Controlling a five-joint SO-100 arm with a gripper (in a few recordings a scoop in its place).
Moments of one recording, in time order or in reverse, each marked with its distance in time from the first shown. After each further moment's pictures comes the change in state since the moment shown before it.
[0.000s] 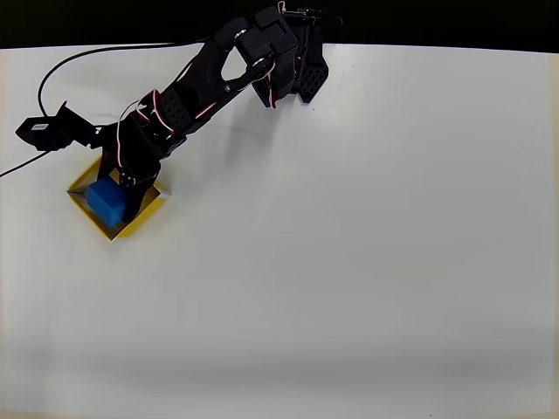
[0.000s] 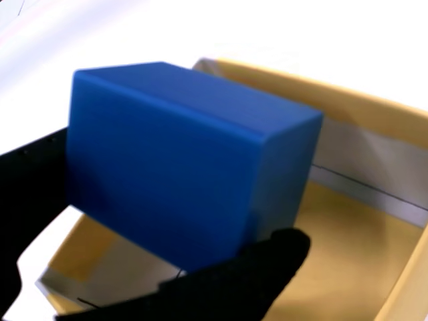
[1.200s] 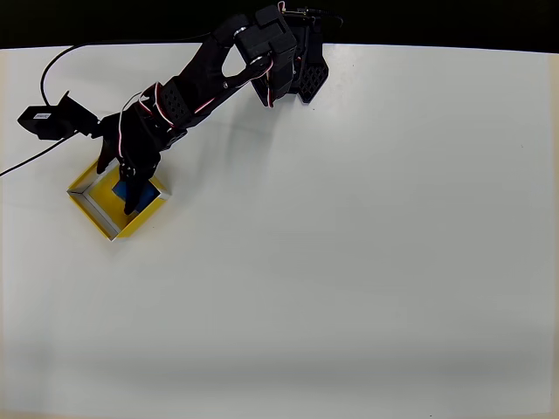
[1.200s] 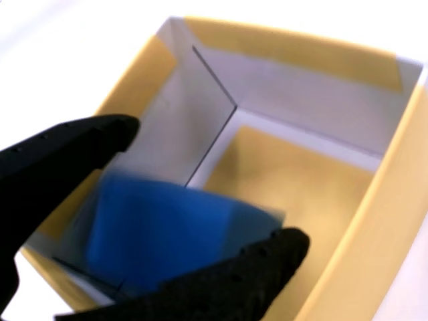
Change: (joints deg) arm 2.9 0.0 3.9 -4.5 -2.1
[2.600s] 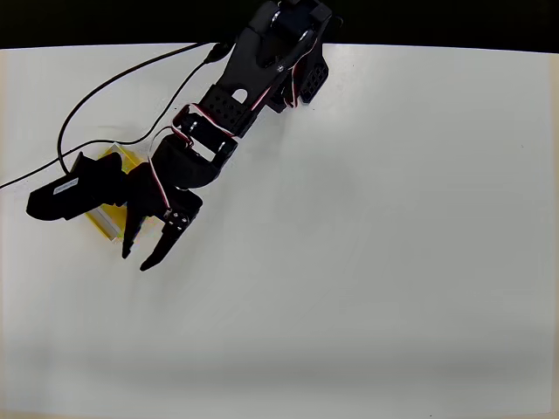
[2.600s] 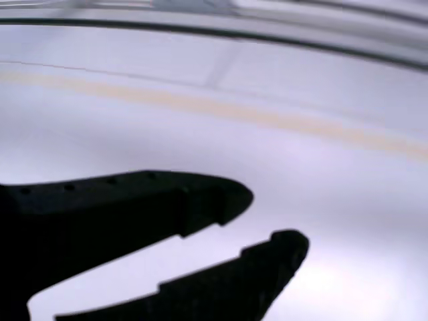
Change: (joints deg) arm -30.1 25.8 -10.5 12.3 -2.5
